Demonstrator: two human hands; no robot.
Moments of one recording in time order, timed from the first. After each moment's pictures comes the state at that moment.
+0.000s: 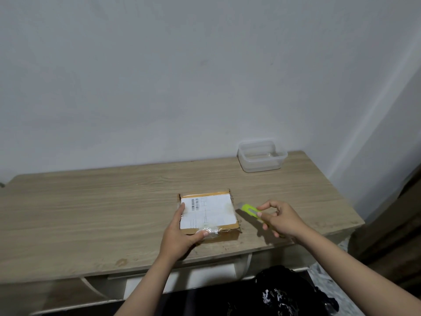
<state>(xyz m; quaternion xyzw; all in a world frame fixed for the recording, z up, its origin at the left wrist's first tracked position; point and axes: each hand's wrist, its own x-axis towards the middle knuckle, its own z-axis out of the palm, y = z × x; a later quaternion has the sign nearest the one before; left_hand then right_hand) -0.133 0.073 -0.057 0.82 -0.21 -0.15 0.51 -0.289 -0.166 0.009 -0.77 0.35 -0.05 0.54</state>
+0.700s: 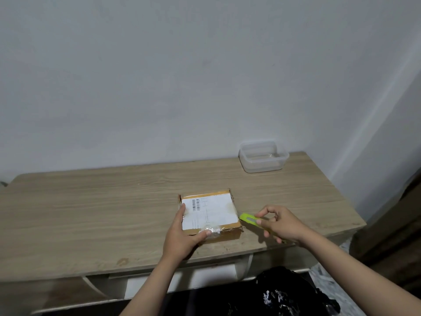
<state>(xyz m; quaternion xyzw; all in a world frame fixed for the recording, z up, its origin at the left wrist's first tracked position) -0.138 0.069 -0.057 0.83 -0.20 -0.14 0.51 -0.293 -0.161 0.010 -0.78 0.31 0.01 0.54</state>
